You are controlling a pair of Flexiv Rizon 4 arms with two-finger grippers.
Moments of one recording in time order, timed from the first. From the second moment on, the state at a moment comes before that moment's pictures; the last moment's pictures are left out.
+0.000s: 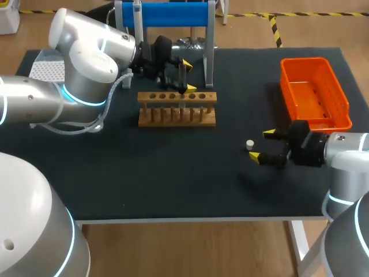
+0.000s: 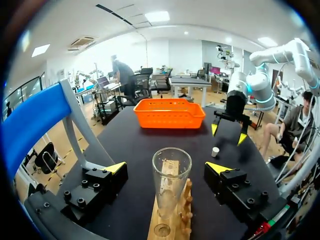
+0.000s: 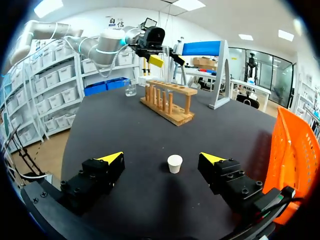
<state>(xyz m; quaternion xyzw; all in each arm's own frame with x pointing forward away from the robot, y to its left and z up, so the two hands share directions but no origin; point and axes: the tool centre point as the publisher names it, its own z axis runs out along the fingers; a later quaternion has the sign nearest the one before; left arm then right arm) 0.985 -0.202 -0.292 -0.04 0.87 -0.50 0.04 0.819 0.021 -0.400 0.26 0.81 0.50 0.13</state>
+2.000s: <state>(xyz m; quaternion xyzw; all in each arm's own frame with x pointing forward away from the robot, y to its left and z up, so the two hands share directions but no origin) 0.985 -0.202 -0.292 -0.04 0.87 -0.50 0.04 0.848 0.035 -0.430 0.28 0.81 0.49 0.16</state>
